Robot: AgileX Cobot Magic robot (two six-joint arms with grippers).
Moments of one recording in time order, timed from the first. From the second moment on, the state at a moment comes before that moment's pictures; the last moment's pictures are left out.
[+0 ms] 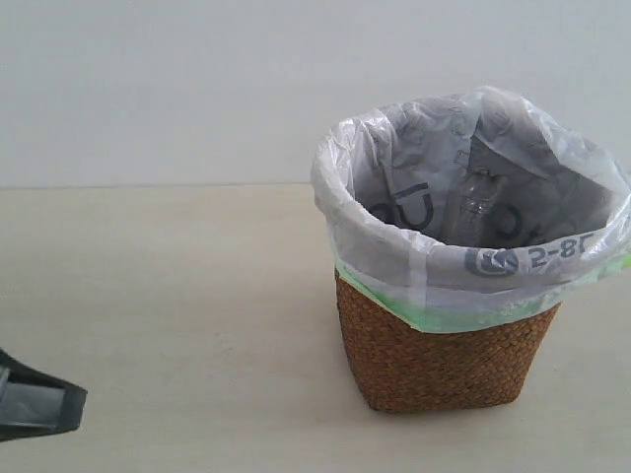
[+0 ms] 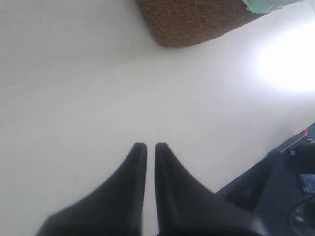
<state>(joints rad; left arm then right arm) -0.37 0.85 -0.60 -0.62 0.85 0.17 0.26 0.01 0.00 0.04 0.34 0.09</state>
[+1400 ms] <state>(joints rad) -0.10 0.01 -0.33 -0.71 0.33 0.53 0.26 0.01 0.00 0.04 0.34 0.09</state>
